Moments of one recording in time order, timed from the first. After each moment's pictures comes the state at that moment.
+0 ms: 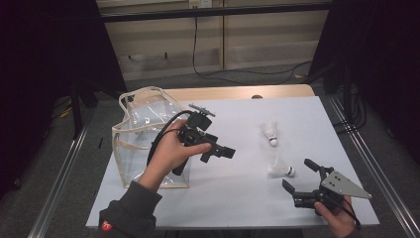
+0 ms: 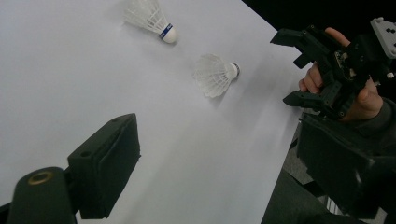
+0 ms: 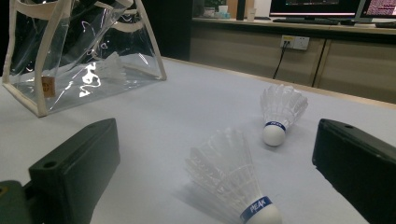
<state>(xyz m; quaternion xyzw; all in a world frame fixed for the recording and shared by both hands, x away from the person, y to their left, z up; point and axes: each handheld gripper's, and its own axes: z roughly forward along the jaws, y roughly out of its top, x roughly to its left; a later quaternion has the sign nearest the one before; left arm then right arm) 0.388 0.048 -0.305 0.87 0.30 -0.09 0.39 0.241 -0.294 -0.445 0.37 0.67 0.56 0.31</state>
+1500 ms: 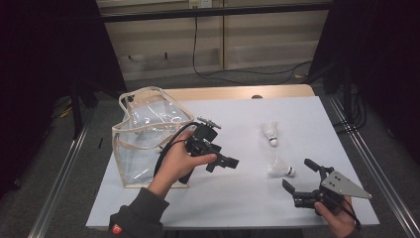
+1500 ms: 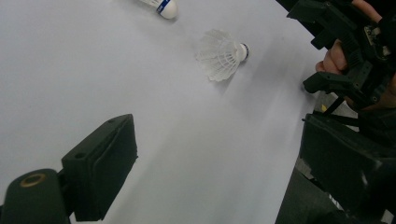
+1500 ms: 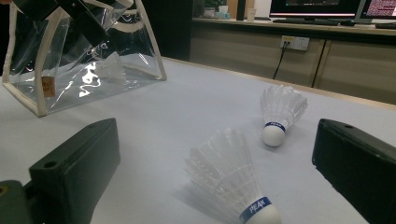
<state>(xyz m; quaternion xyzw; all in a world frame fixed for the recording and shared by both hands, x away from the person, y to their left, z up) 0.383 0.037 -0.342 0.87 0.30 -0.10 0.37 0.241 -0.294 -0.445 0.37 0.67 0.56 0.32</state>
